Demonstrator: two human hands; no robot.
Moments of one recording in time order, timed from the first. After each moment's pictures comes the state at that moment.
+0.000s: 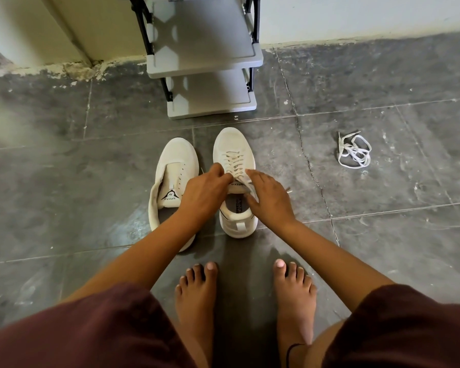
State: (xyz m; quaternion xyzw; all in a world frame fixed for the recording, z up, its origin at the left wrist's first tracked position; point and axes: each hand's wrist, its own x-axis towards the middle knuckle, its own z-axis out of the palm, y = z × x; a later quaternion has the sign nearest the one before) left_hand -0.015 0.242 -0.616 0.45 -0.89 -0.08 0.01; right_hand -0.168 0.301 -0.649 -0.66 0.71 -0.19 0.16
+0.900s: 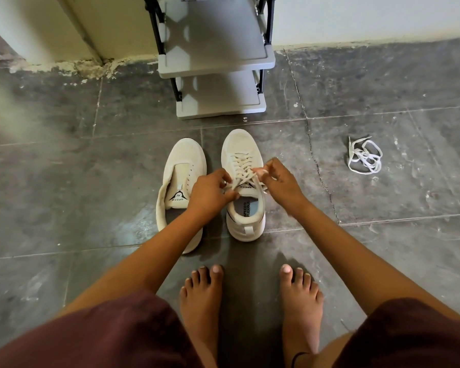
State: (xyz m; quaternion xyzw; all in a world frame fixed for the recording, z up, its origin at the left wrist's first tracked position) left_hand -0.008 0.231 -0.630 0.58 -0.72 -0.36 0.10; right_hand -0.179 0.269 -0.629 -0.46 0.69 -0.36 0.42
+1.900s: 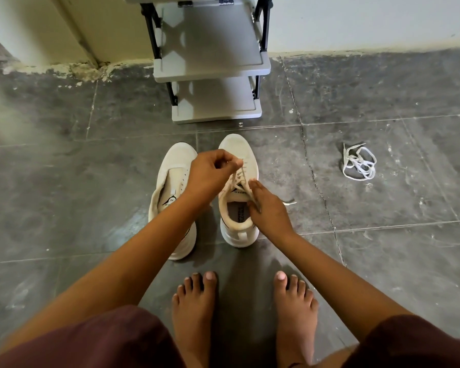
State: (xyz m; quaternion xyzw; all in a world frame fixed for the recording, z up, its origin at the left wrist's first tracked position) left_hand -0.033 0.226 -0.576 0.54 -0.63 -0.48 0.30; right_hand -0.162 0.297 -0.657 -0.59 0.72 -0.22 0.28
